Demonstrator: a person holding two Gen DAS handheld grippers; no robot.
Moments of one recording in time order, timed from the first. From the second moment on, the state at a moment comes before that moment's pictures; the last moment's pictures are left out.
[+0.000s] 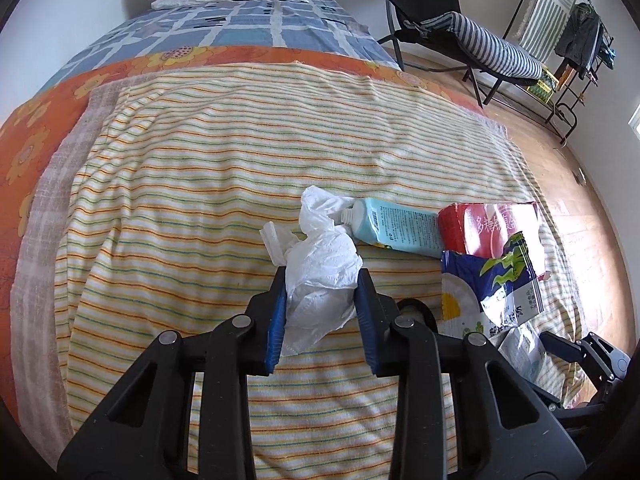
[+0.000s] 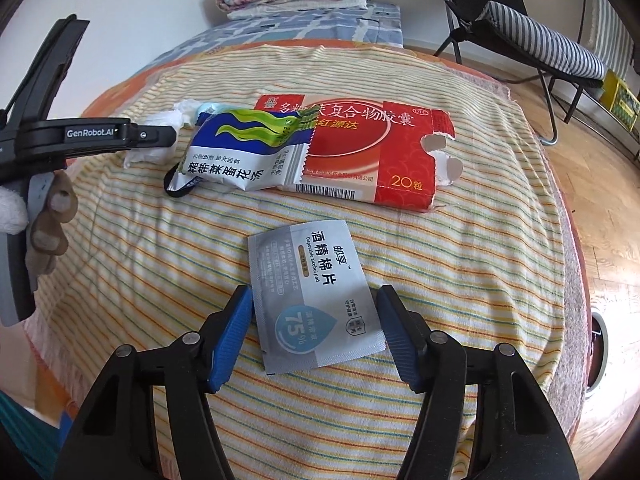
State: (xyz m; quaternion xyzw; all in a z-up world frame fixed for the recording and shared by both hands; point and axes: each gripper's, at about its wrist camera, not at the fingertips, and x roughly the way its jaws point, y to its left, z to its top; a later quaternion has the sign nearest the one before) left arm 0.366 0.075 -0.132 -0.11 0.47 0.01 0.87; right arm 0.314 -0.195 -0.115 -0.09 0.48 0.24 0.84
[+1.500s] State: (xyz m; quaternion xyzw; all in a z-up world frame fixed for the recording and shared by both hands) left arm 0.103 0.050 -0.055 -0.09 0.44 -0.05 0.89; right arm 0.132 -0.196 -0.028 -0.08 0.42 0.30 0.85
